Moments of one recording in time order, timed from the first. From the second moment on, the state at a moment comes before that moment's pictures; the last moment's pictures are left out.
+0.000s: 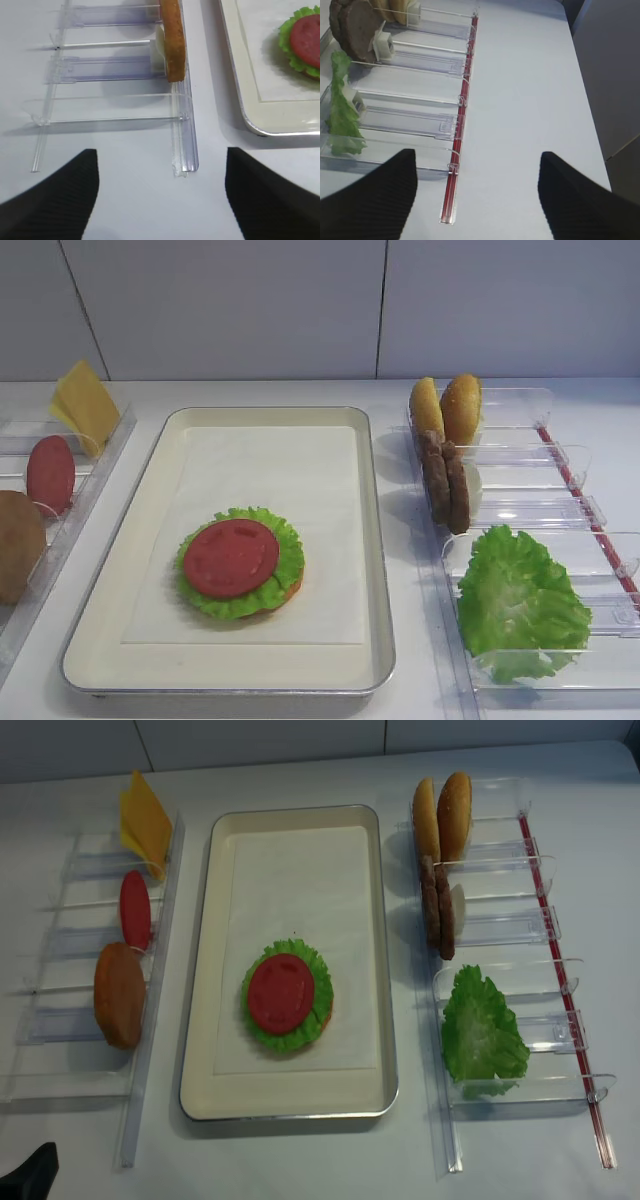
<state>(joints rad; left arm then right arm) -0.04 0.12 -0.49 0.04 1.18 -0.07 0.06 -0.02 -0.47 -0.02 1.14 -0.07</state>
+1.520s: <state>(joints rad) -0.04 0.12 -0.49 0.04 1.18 -0.07 0.06 0.71 -0.95 0.54 1.13 -0.24</state>
